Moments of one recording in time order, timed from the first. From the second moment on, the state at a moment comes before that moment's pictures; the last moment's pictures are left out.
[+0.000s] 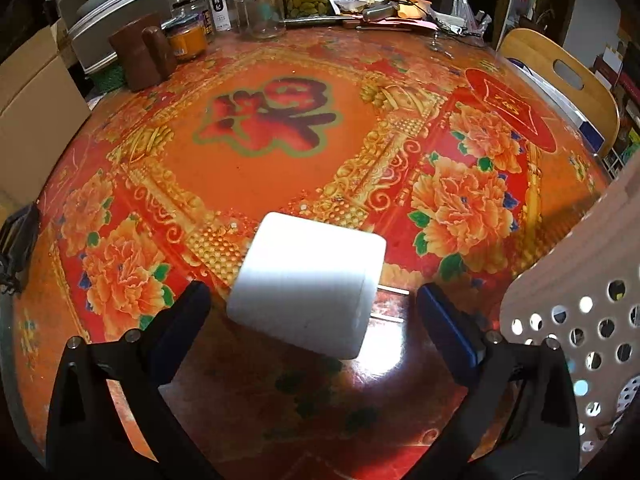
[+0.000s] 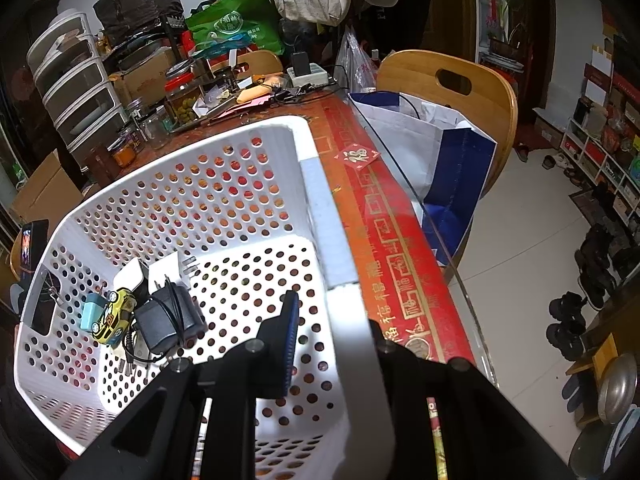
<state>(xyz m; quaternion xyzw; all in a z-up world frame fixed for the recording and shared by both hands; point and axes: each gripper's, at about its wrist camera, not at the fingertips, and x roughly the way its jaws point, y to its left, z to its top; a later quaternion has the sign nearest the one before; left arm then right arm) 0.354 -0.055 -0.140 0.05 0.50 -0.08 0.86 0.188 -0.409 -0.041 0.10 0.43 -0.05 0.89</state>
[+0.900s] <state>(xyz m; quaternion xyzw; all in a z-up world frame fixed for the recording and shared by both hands) 0.253 -0.024 -0.013 0.08 0.37 0.05 0.92 0.190 -0.407 -0.042 0.10 0.44 -0.04 0.89</state>
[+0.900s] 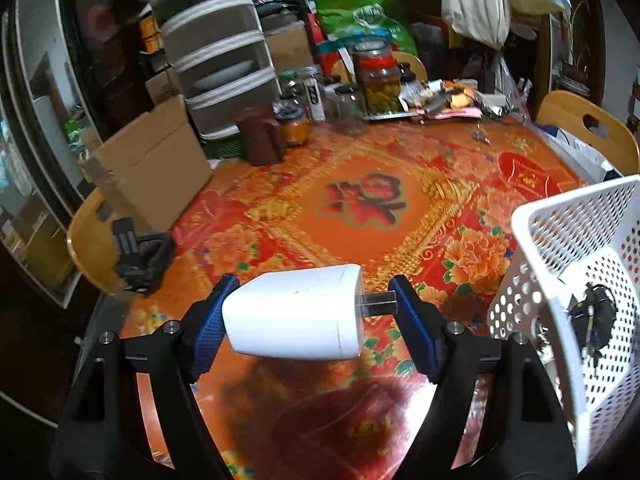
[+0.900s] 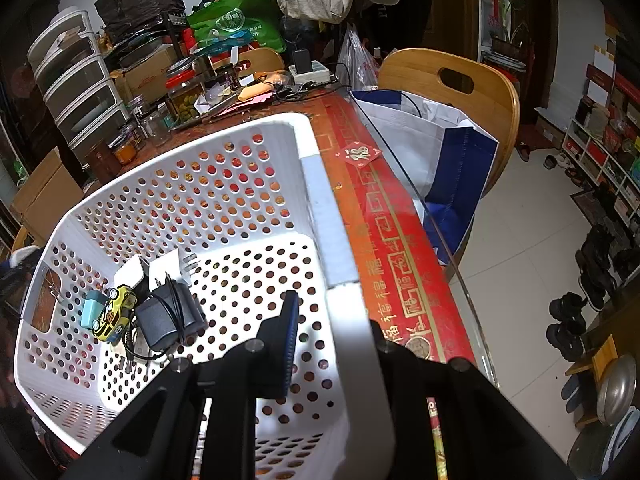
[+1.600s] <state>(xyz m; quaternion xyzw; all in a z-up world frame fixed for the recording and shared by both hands) 0.177 -0.123 0.063 0.10 0.34 -0.03 0.93 0.191 -0.406 -0.040 0.10 0.44 -0.04 0.89</state>
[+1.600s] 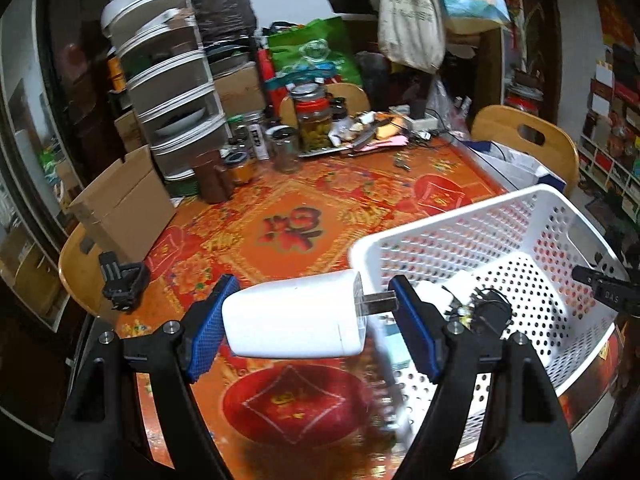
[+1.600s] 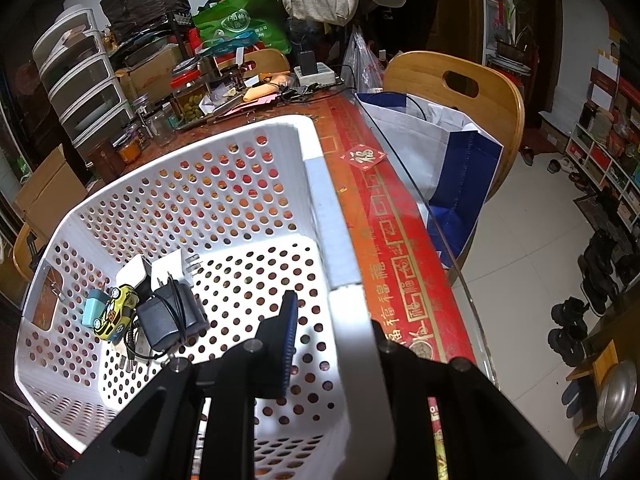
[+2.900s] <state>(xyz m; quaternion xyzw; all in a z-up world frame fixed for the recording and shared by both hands) 0.293 -0.249 -0.063 0.21 0.58 -0.10 0.78 0.188 -0.405 -0.041 0.10 0.43 -0.02 0.90</state>
